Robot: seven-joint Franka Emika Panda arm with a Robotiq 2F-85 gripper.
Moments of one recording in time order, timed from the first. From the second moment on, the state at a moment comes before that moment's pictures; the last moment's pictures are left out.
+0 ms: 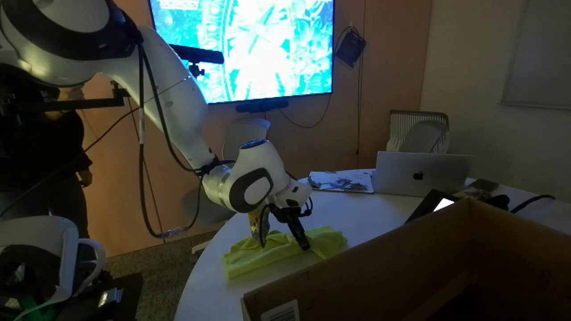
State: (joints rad) arm 0.79 0.84 -0.31 -1.91 0.14 3.04 0.54
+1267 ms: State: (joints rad) arm 1.02 0.93 -0.37 -1.77 0.04 2.96 0.50
